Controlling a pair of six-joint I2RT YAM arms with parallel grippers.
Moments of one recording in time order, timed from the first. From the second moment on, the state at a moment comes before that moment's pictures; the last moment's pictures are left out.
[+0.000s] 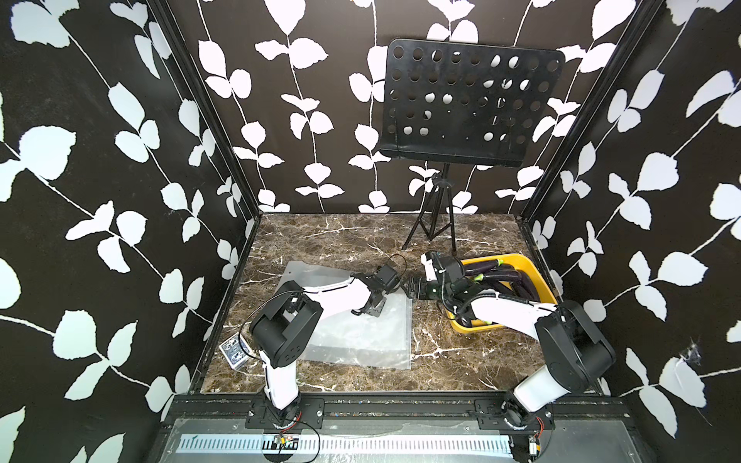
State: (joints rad) left arm -0.80 1.82 1.15 -0.64 -0.39 -0.31; right arm 0.59 1.59 0.84 0.05 -0.18 0.54
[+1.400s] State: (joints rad) left arm -0.68 1.68 1.01 -0.48 -0.17 -0.40; right arm 0.60 1.48 0.84 -0.04 -0.15 0.49
